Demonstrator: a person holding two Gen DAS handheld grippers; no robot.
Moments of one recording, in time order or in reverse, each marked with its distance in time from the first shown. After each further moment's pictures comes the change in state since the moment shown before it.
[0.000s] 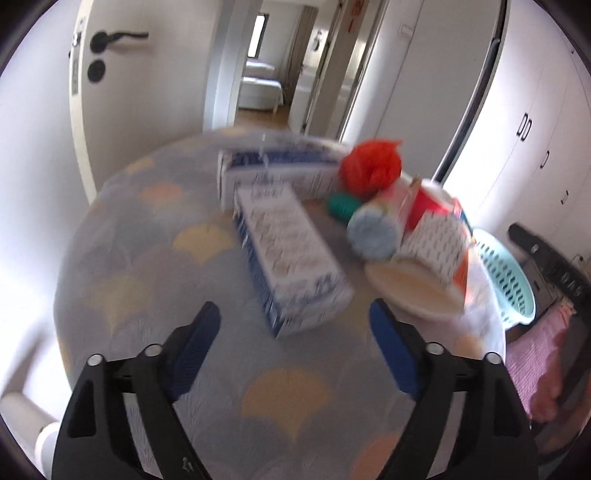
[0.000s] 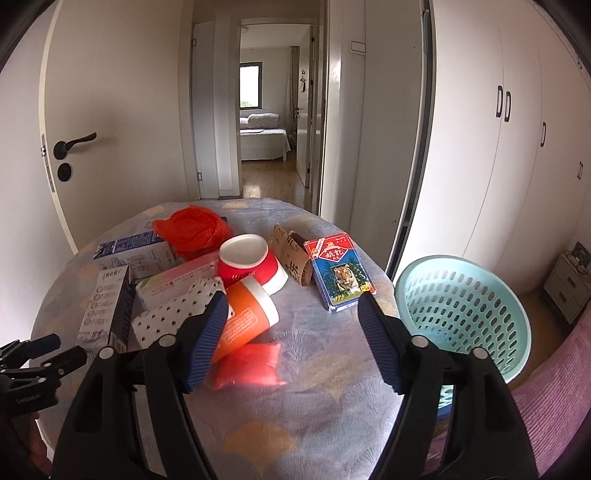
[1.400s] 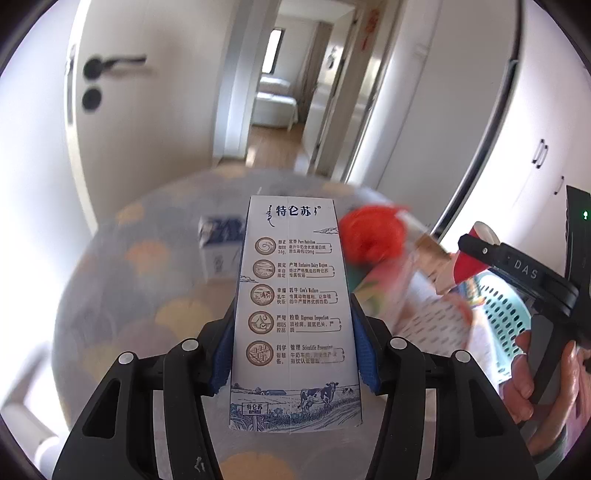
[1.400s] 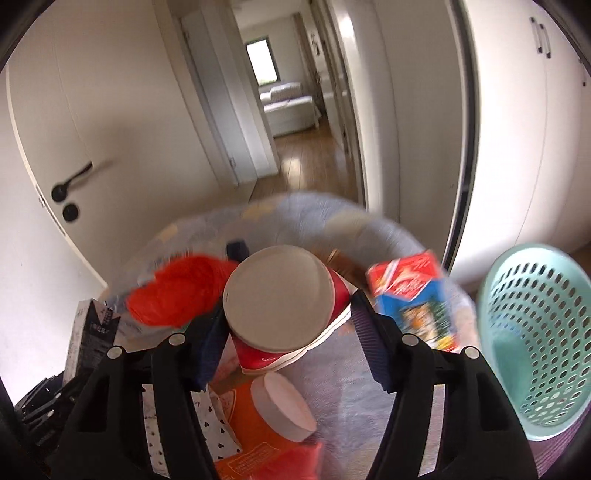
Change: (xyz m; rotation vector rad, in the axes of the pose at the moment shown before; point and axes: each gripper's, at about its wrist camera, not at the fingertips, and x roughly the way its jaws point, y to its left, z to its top) left arm 0.010 -0.036 0.071 -0.030 -0.073 0.053; right arm 0.087 -0.020 0.061 0.160 0.091 0.209
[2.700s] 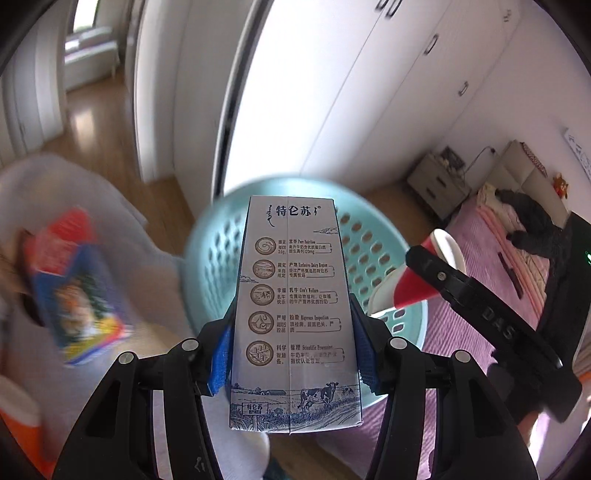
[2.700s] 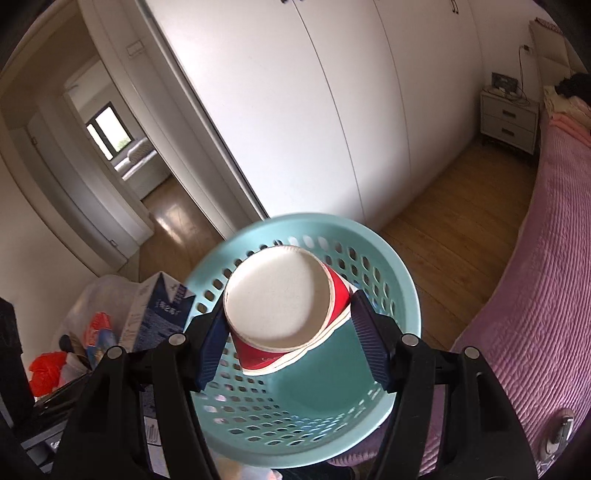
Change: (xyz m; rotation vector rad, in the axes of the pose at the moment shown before) left arm 0.183 -0.348 -0.042 0.349 0.450 -0.480; right arm -0.080 -0.290 -0.054 0.491 -0.011 -0.371
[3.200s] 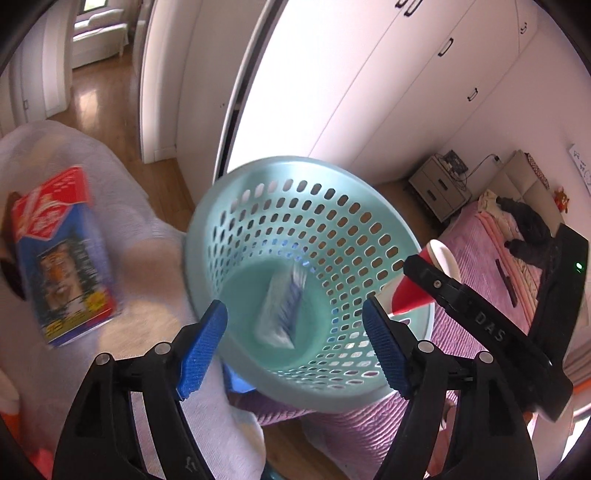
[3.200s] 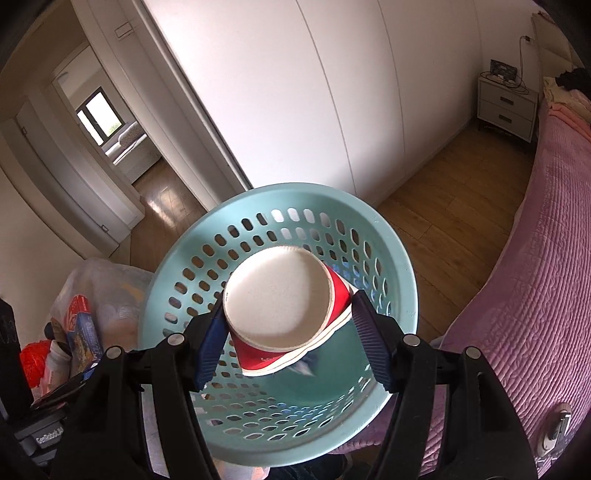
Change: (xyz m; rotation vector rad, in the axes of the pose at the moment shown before) left arm -0.007 0.007 -0.020 -0.048 -0.026 -0.013; right arm 0.010 0.008 -0.006 -0.022 0.053 -0.017
